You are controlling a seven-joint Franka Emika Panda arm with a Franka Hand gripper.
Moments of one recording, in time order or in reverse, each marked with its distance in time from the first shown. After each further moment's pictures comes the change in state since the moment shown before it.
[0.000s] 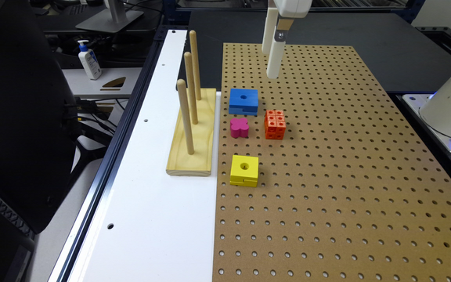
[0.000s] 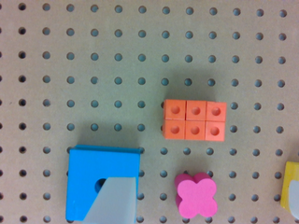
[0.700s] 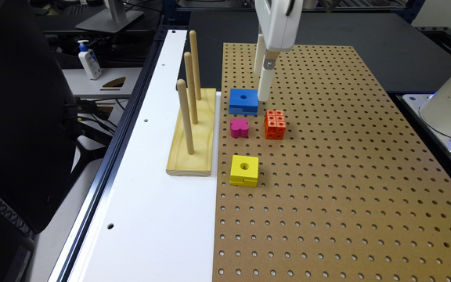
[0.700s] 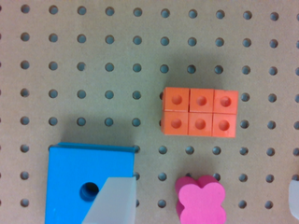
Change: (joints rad) arm 0.001 0.106 0.023 0.020 0.000 0.100 0.009
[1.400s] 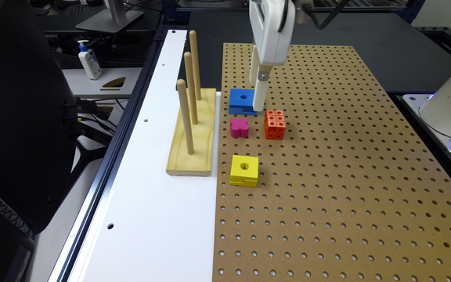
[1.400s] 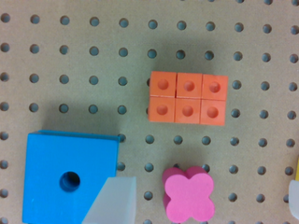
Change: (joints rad) arm 0.000 0.068 0.004 0.015 0.000 0.038 0.001
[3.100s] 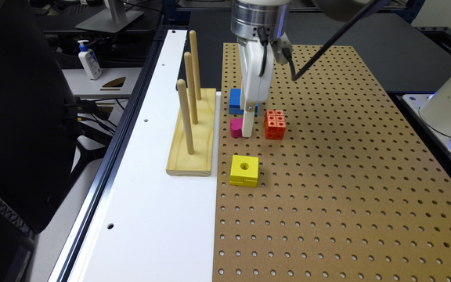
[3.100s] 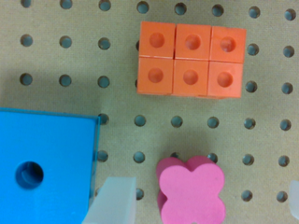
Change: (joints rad) arm 0.005 0.218 0.005 0.054 0.000 0.162 0.002
